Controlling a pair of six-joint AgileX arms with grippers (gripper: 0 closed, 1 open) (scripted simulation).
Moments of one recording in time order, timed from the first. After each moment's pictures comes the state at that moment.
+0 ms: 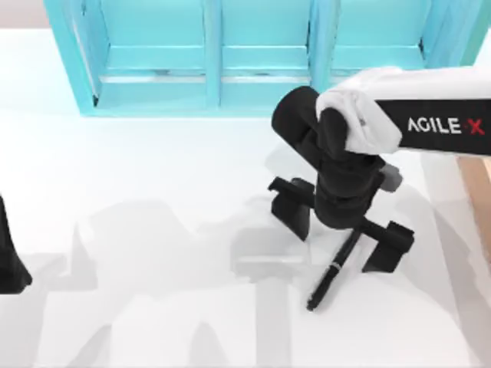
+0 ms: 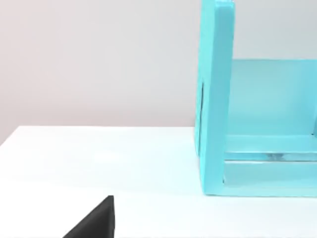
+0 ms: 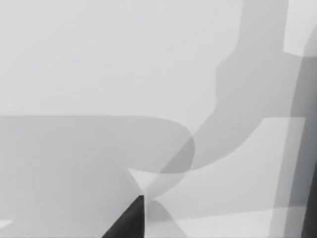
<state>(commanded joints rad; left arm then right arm) 0.00 0.00 0.00 0.00 0.00 0.00 0.62 2.20 1.43 -0.90 0.04 1.21</state>
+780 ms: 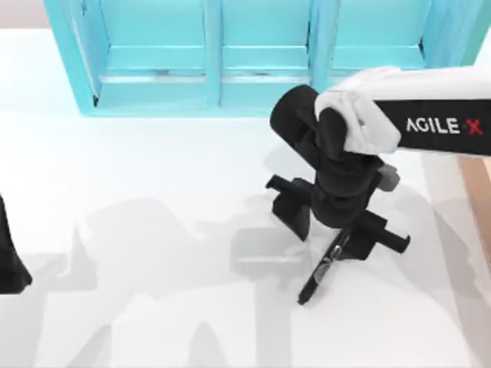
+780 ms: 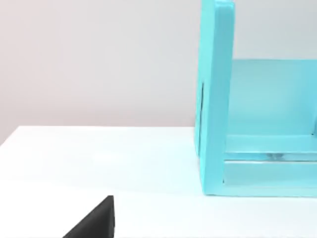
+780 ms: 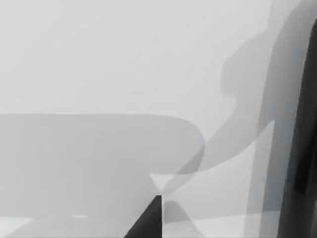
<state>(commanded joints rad) 0.00 0.00 0.00 0.00 0.00 0.00 0.62 2.20 1.43 -0.90 0.04 1.21</state>
